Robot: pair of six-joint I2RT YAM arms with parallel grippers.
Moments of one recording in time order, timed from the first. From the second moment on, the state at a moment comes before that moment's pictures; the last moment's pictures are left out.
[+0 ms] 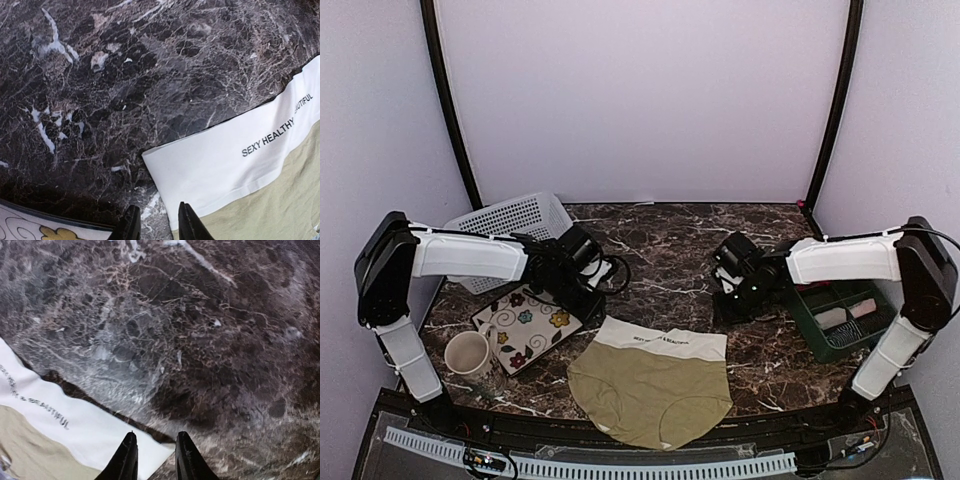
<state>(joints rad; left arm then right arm) -0.78 1.74 1.13 -0.52 0.09 -0.19 0.75 1.65 0.98 -0.58 -0.02 0.50</state>
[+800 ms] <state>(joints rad) -0.76 1.84 1.18 -0.51 0.09 -0.19 0.71 1.56 0.82 -0.54 -0.07 0.64</state>
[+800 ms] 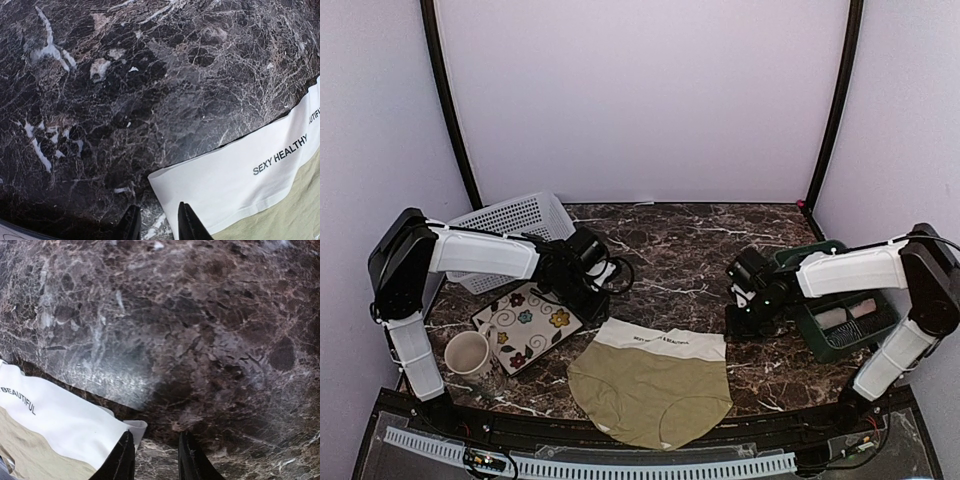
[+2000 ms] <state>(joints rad) -0.76 1.95 1.24 -0.46 0.13 -0.16 0.84 1.67 0.92 -0.58 0.16 0.61</state>
